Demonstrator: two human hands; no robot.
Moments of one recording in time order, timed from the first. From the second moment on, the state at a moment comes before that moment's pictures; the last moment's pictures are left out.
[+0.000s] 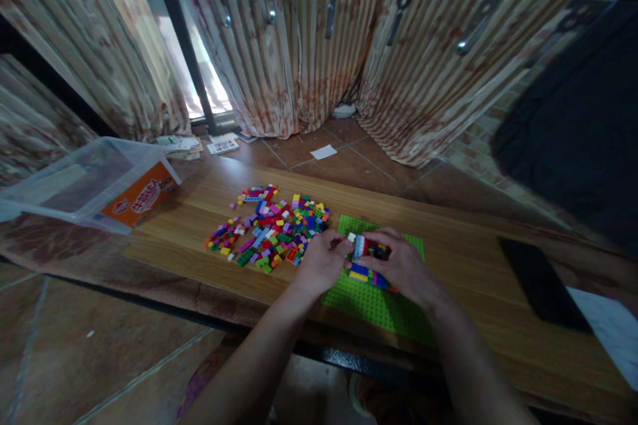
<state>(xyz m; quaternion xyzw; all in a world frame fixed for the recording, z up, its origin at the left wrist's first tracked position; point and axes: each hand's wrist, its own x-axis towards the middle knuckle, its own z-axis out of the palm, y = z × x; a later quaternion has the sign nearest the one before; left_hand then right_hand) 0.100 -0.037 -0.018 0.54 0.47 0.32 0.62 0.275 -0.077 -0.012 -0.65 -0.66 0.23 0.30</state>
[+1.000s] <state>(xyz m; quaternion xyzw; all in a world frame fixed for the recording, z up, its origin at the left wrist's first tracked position) 0.094 -0.032 -0.008 0.55 0.44 0.35 0.62 0.289 -0.084 -0.011 -0.63 -0.57 0.20 0.50</state>
